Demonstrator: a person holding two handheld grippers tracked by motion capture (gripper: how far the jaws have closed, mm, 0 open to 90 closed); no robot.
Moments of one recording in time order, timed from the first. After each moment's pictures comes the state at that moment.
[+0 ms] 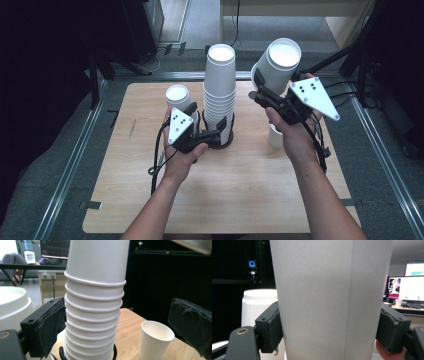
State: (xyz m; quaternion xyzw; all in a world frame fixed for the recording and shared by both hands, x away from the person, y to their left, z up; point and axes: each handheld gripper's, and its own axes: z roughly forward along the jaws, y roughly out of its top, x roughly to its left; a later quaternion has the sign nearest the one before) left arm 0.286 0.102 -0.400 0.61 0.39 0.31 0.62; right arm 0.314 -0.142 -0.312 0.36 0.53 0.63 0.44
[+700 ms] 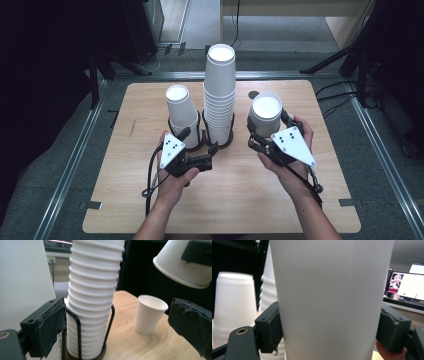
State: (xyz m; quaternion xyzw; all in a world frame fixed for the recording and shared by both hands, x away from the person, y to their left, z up) left arm 0.248 0.119 -0.447 0.63 0.41 0.28 0.60; right arm 0.270 -0.138 -0.401 0.34 0.59 0.57 0.46
